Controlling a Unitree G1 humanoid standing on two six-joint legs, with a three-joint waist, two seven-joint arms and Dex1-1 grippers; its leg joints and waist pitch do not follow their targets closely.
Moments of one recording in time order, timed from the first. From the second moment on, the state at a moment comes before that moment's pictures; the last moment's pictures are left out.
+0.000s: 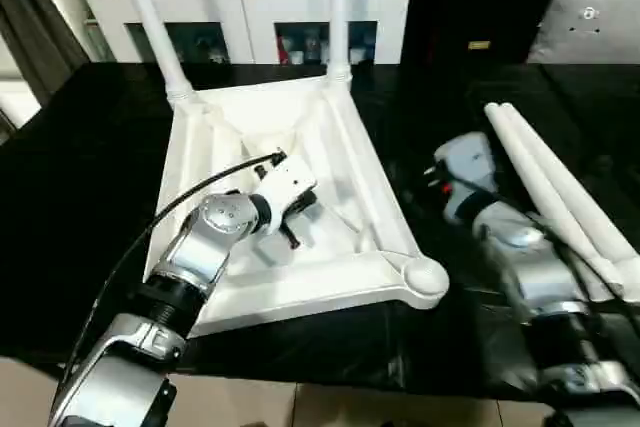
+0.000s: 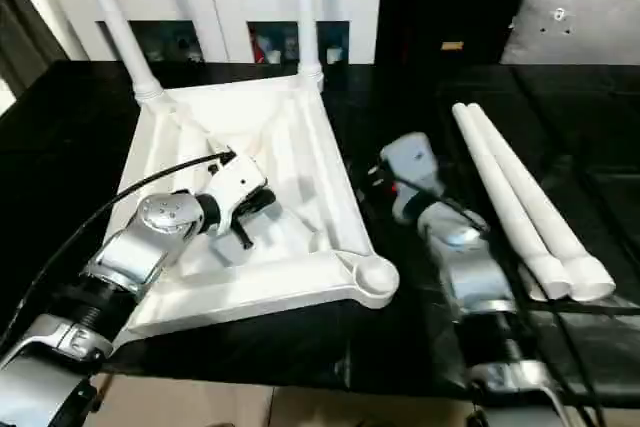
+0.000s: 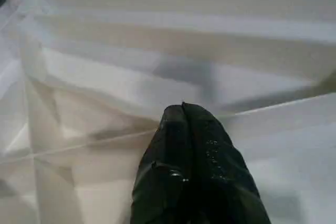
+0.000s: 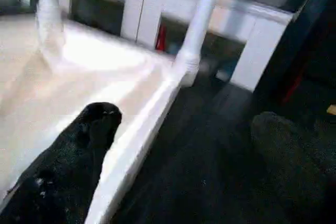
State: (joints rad) left arm -0.58 0.27 -0.26 0.49 0.08 0.15 -0.64; right arm -0.40 -0.25 -0.03 0.30 0.09 -0.01 0.43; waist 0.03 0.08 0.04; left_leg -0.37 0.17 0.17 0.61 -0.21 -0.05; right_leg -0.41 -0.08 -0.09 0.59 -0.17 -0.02
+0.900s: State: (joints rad) left arm -0.36 0.43 -0.28 0.02 -0.09 0.37 -0.91; right arm -0.24 -0.30 -0.10 0.04 0.41 0.13 0.67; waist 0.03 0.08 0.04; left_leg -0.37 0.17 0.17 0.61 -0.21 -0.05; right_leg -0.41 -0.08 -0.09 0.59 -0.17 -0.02
